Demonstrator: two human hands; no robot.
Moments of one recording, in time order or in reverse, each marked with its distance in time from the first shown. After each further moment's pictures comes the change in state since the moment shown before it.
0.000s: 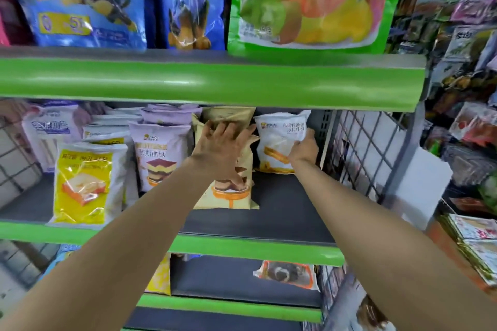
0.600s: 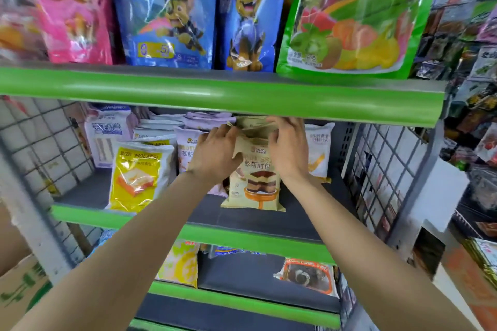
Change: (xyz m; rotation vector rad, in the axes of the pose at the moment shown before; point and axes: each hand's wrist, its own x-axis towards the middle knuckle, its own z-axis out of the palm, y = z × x) left_hand -0.062 -0.047 -0.014 -0.341 0.226 -0.254; right_hand -0.118 -0.094 -0.013 -0.150 0.018 -0.716
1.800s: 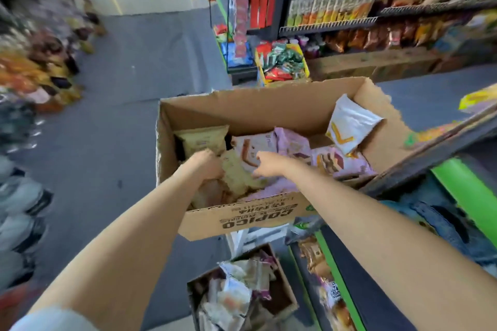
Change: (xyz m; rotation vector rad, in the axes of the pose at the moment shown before) left_hand -0.447 -0.483 0.027 -0.235 -0.657 -1.544; right_hand -0.296 -0.448 0.456 -0.214 -1.849 -0.772
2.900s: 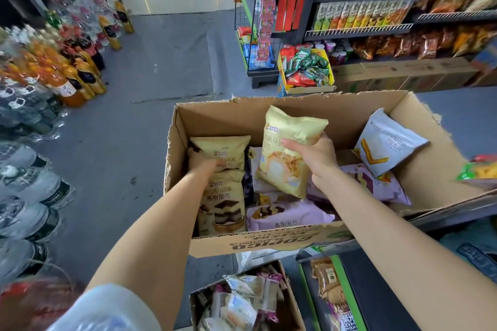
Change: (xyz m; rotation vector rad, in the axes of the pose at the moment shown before) left_hand 0.083 -0.038 0.027 -1.183 0.329 -0.366; right_hand 0.025 0.027 -0.022 1.156 0.685 -0.035
